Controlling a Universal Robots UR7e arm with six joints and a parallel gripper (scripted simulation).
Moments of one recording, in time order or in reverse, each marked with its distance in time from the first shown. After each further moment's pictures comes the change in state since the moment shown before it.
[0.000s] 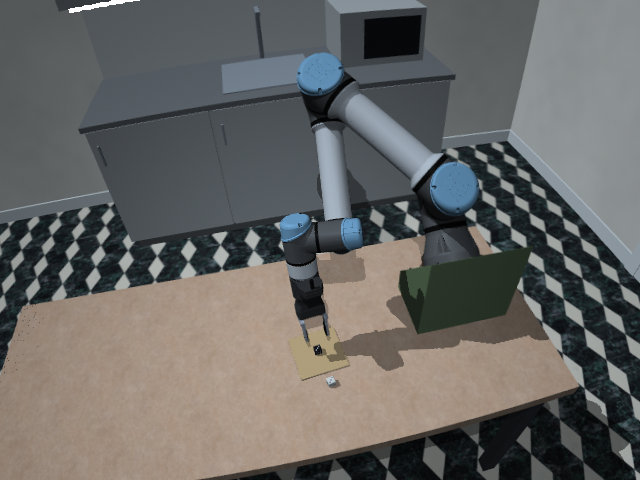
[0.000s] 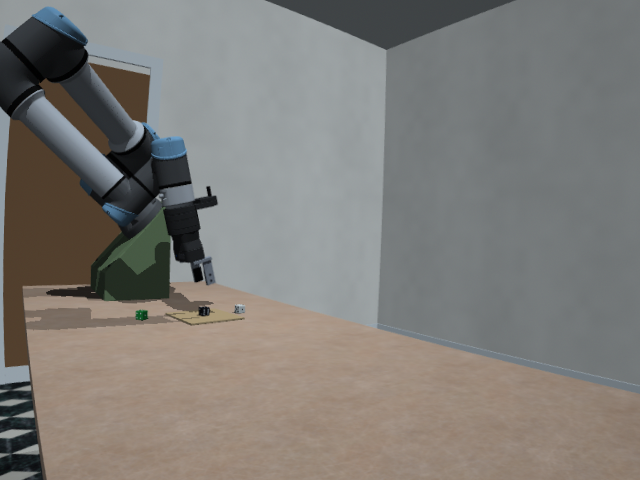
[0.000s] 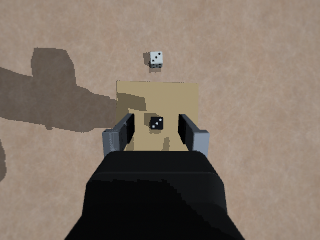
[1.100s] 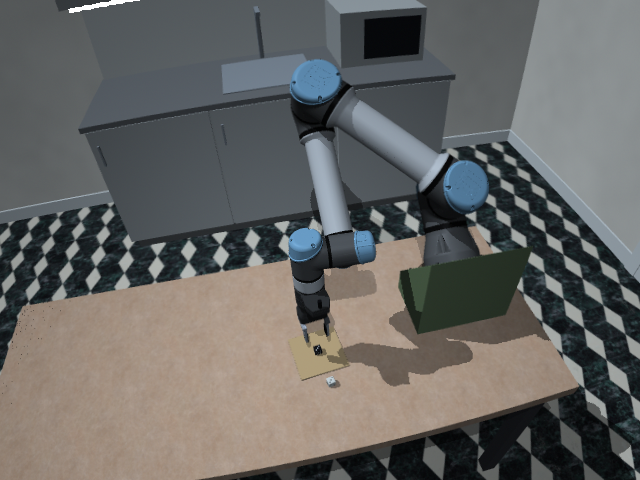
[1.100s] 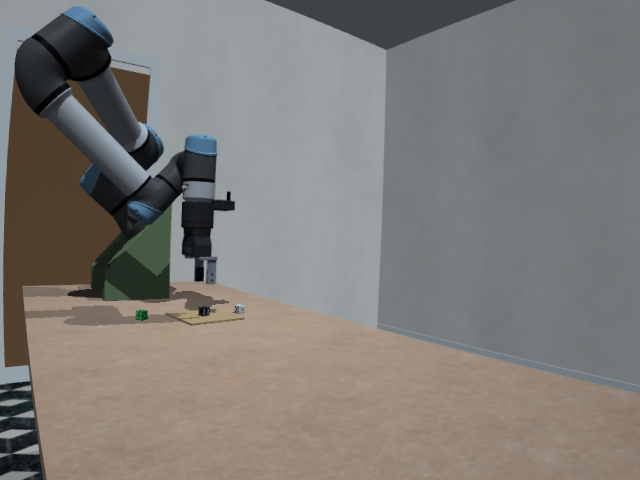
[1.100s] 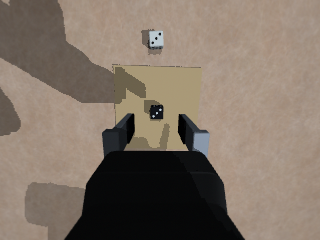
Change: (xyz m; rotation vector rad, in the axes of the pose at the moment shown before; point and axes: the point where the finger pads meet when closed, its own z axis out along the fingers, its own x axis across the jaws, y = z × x) arm 0.000 -0.004 0.001 -0.261 0.000 0.001
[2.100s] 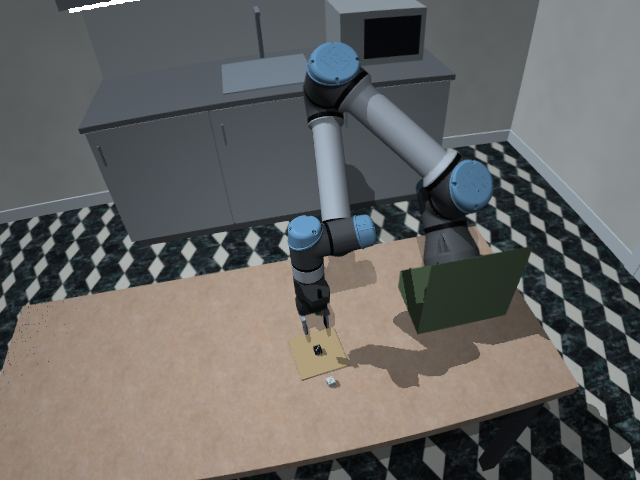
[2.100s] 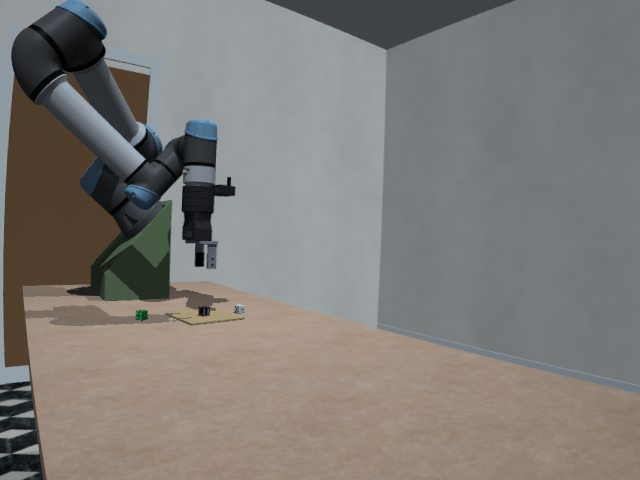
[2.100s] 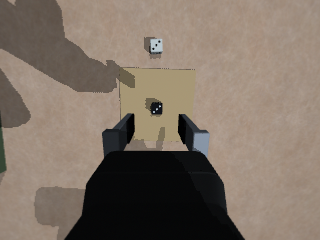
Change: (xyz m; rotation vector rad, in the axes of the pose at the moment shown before) arm 0.000 0.000 -0.036 0.000 0.004 -0.001
